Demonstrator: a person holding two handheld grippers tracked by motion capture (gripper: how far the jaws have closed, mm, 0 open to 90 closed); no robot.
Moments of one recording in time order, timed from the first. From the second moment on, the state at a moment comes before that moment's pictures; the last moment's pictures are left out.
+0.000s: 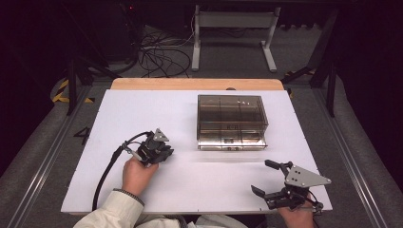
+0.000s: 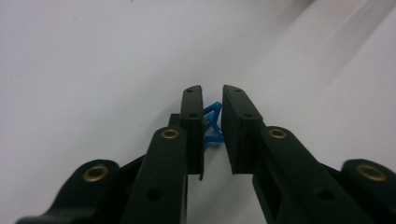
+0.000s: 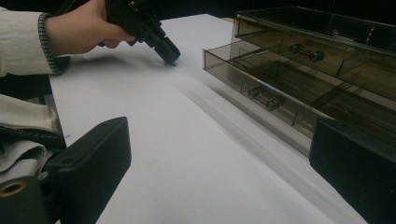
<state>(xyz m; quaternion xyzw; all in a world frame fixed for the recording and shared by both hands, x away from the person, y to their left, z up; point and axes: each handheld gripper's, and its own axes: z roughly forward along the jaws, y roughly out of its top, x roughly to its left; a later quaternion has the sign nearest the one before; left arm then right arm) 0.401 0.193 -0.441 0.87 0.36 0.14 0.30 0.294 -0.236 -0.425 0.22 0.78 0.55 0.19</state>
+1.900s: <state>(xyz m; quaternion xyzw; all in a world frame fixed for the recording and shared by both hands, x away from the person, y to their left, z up) 0.384 0.204 -0.411 0.83 0.36 0.18 0.38 0.294 -0.235 -0.426 0.22 0.78 0.55 0.19</state>
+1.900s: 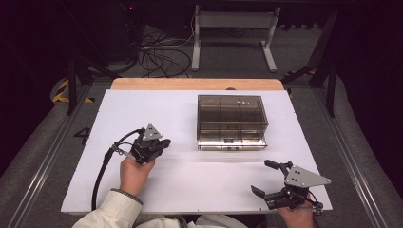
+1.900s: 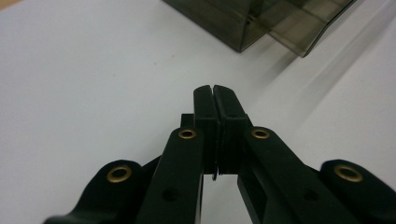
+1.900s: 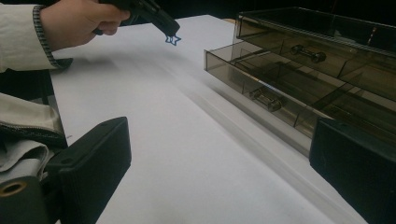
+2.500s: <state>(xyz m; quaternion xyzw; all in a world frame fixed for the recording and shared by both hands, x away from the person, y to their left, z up) 0.372 0.209 -0.394 0.80 0.33 0.18 0.46 0.294 -0.235 -0.426 0.22 0.78 0.55 0.19</state>
